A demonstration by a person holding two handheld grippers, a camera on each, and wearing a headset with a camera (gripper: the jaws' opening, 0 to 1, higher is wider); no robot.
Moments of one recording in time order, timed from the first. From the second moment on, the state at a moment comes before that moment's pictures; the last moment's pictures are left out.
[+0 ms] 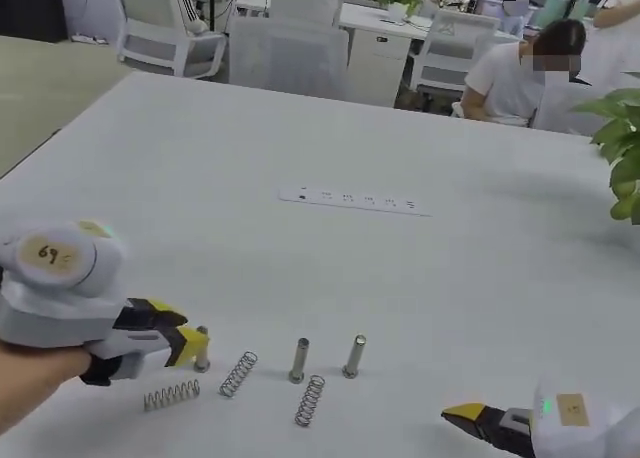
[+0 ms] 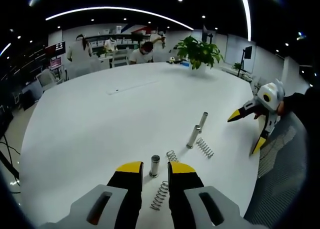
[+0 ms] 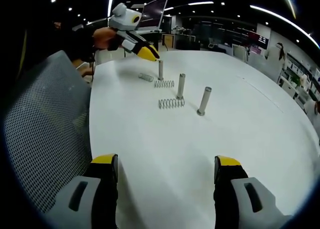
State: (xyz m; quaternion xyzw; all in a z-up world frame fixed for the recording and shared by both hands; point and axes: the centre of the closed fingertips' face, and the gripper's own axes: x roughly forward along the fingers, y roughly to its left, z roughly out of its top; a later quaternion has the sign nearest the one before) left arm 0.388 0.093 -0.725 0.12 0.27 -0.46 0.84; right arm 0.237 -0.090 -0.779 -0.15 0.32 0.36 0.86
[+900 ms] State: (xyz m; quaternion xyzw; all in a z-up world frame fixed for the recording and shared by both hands) left arm 0.364 0.113 -0.775 0.13 0.31 -0.46 0.82; right arm 0.246 -0.093 -0.768 -0.14 0.29 0.35 0.88
